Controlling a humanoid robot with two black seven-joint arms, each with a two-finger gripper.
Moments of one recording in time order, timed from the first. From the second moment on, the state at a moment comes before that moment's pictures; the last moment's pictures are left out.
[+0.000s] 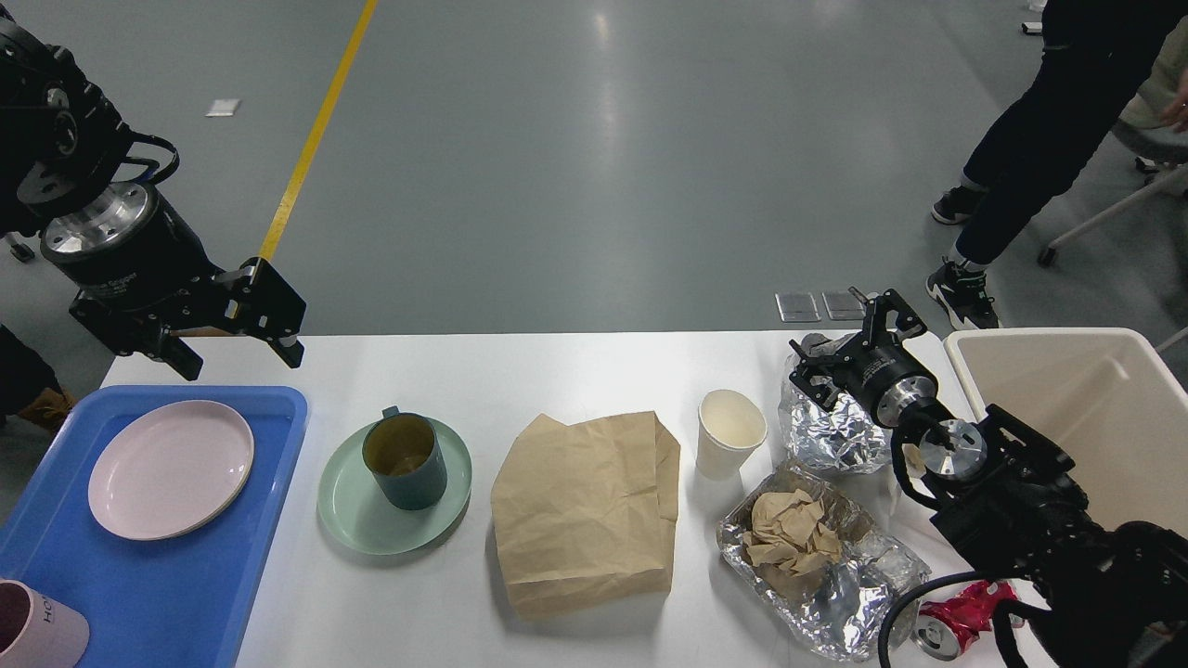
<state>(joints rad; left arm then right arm) -2.14 0.39 1.48 -1.16 0.23 -0.96 -0.34 0.77 -0.07 0.81 0.13 0.12 0.48 0.01</state>
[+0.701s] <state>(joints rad) -2.62 0.31 1.53 -1.17 0.23 -0.96 -0.33 0.77 -0.07 0.81 0.13 0.12 0.48 0.01</state>
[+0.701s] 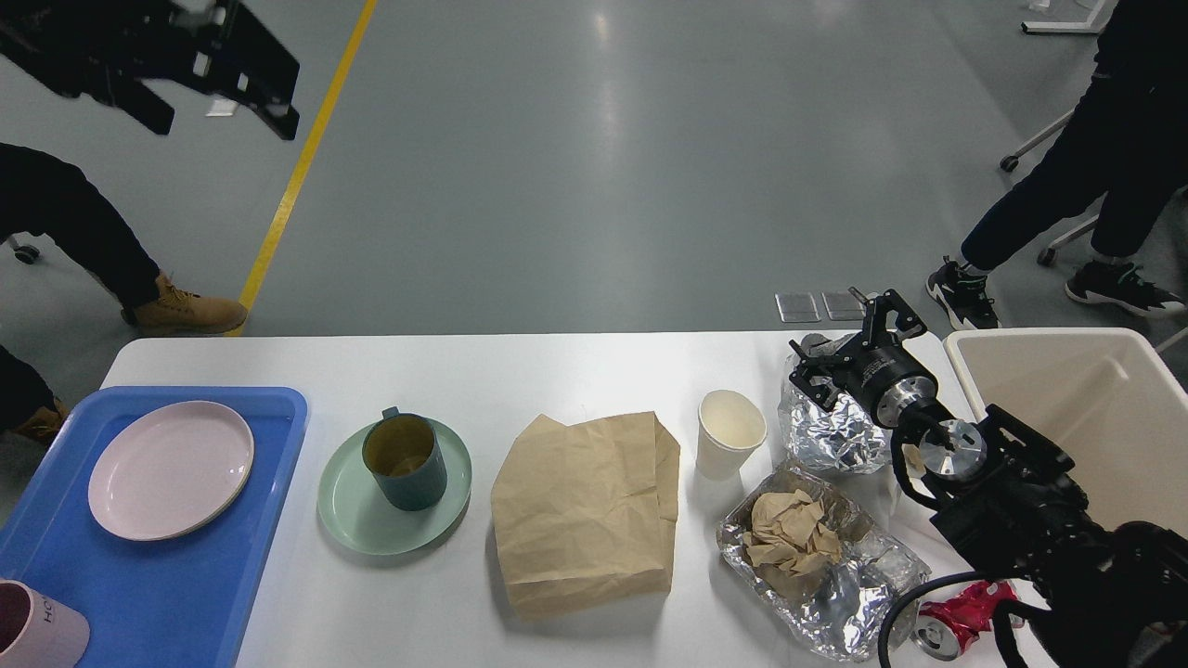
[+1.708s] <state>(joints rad) -2.24 0.32 1.63 -1.16 0.18 -0.96 -0.34 0.77 -0.07 0.81 0.13 0.12 0.48 0.01</state>
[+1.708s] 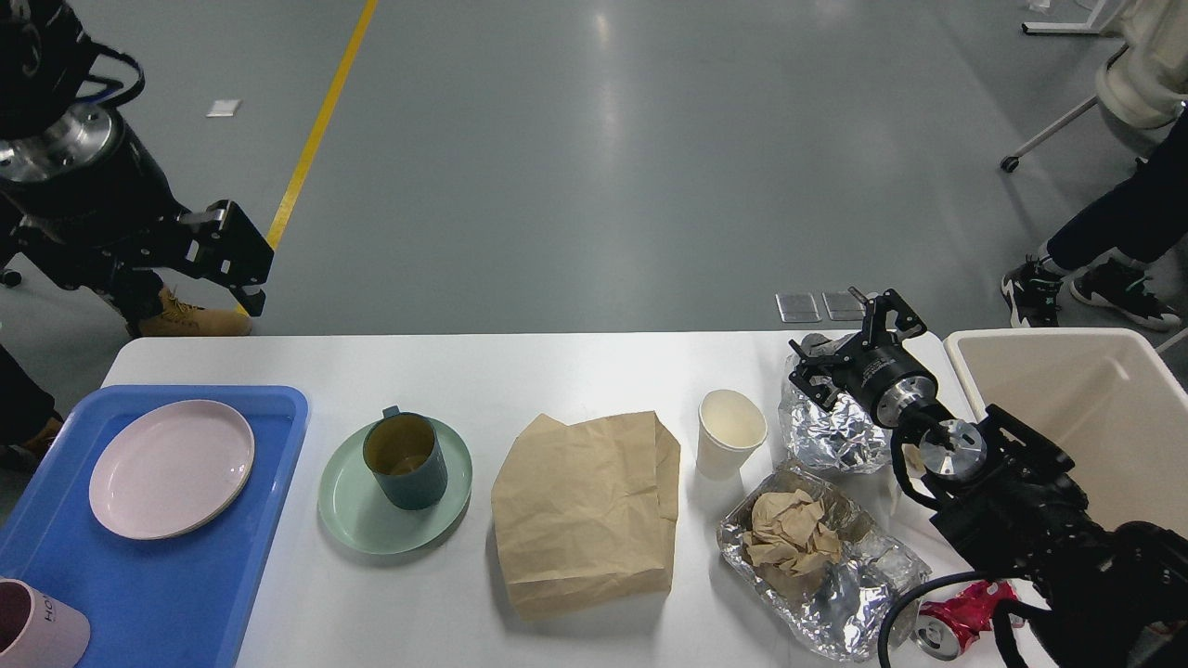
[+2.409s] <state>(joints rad) -1.82 0.34 1.65 -1.06 0.02 -0.72 -0.28 0.77 -0.07 0.81 0.13 0.12 0.48 0.01</state>
